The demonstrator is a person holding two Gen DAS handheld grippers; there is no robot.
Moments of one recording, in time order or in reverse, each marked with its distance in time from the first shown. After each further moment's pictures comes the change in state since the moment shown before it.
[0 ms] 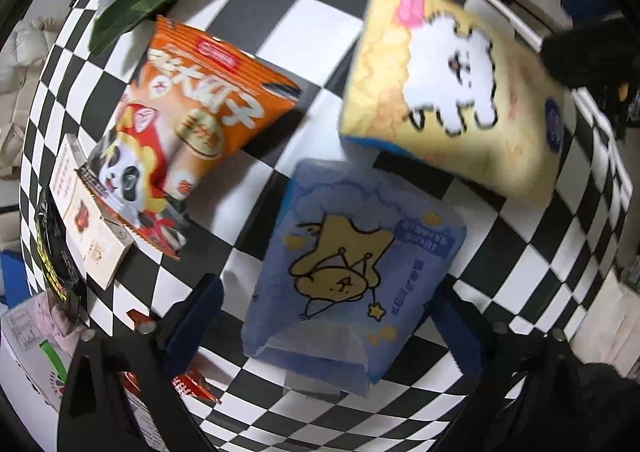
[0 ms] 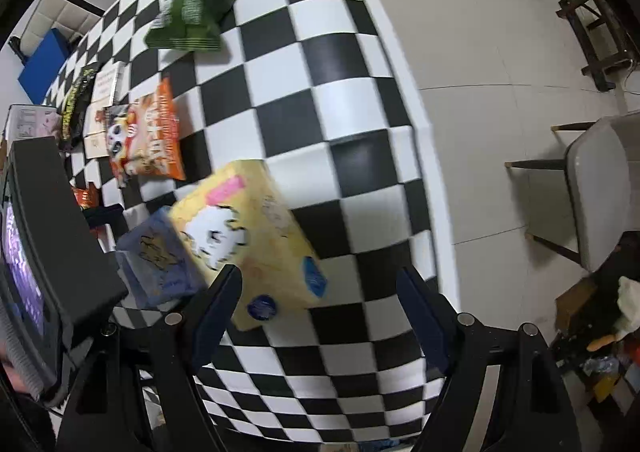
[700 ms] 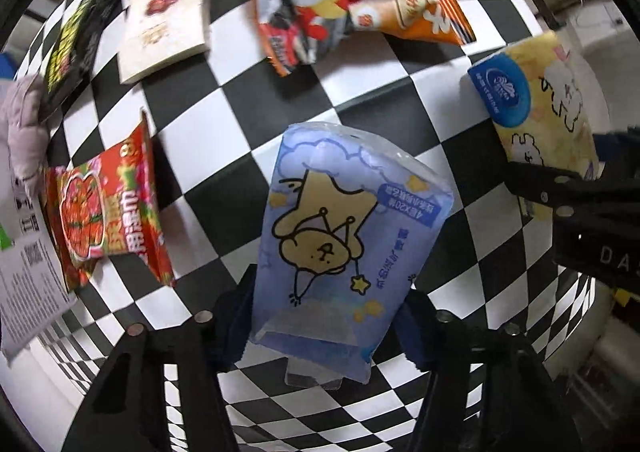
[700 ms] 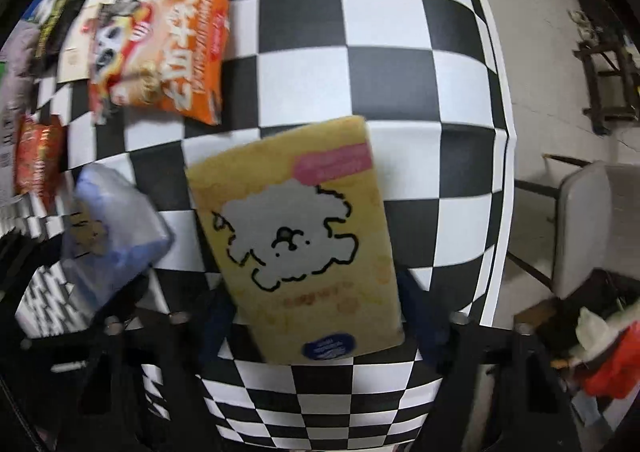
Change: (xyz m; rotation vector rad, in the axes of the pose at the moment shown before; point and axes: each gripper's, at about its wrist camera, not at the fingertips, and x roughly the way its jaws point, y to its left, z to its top) left arm 0.026 0.024 -0.077 -0.563 -0.025 -0.179; right arm 0.078 0.131 0.017 -0.131 0.085 -0.167
